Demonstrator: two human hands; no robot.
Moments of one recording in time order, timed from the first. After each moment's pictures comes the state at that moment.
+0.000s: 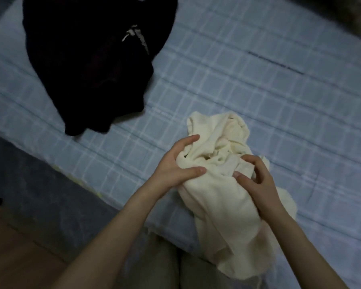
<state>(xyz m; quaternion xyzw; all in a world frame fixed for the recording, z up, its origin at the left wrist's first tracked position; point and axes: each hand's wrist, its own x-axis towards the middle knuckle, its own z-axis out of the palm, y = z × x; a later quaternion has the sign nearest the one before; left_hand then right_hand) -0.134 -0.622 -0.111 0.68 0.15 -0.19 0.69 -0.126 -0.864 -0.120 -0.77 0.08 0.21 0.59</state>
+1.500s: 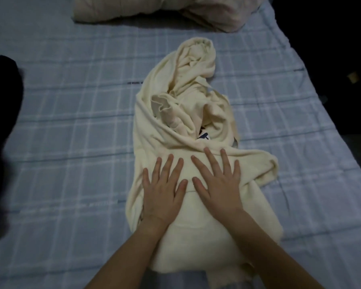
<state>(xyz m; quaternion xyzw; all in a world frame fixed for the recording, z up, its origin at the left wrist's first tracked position) 0.011 -0.798 -0.340 0.96 -0.21 -0.08 0.15 -0.032 -0.961 -0.313 -0.99 0.07 0.02 0.14</state>
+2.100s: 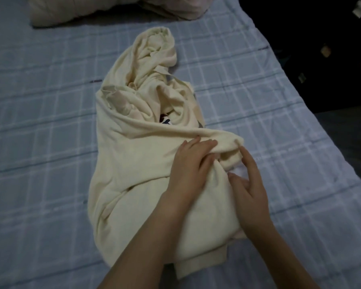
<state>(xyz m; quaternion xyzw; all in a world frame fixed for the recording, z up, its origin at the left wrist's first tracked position) -0.006 -0.931 -0.297 0.86 -0.31 -0.06 0.40 -0.124 -1.029 -0.280 -0.71 0.33 -0.15 0.60</state>
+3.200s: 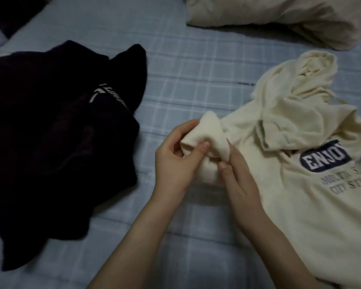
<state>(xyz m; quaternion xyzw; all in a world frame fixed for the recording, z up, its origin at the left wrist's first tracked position) 0.037 -0.552 -0.201 0.65 0.02 0.04 0.76 -0.003 -0.681 -0.245 -0.80 0.01 -0.07 0.59</state>
